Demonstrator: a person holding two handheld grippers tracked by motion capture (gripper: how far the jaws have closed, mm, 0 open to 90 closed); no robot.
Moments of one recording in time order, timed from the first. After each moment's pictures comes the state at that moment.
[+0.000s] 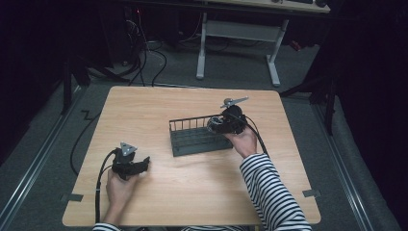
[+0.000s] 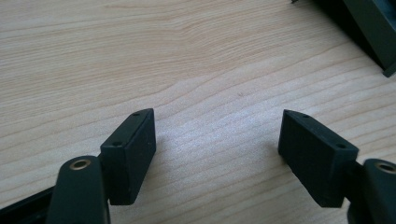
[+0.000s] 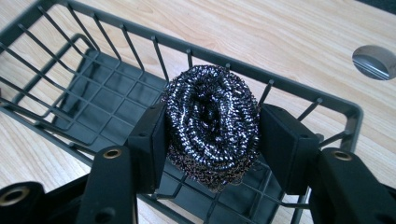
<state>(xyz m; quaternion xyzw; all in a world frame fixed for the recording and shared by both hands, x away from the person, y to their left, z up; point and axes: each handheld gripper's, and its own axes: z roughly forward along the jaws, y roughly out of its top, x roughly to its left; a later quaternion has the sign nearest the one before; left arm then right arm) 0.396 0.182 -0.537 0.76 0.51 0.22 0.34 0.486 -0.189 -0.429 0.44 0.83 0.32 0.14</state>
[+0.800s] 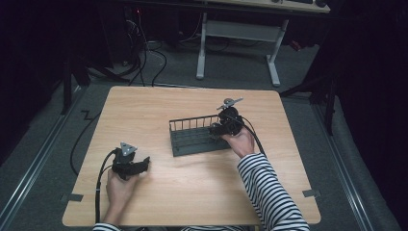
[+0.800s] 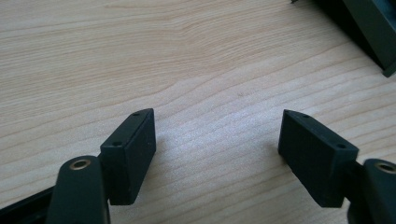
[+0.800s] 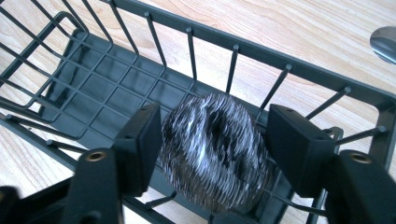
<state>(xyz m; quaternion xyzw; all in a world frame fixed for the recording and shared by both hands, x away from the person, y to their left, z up) 0.396 0.182 -0.537 0.76 0.51 0.22 0.34 0.493 -0.182 -0.440 0.45 0.84 0.29 0.12</state>
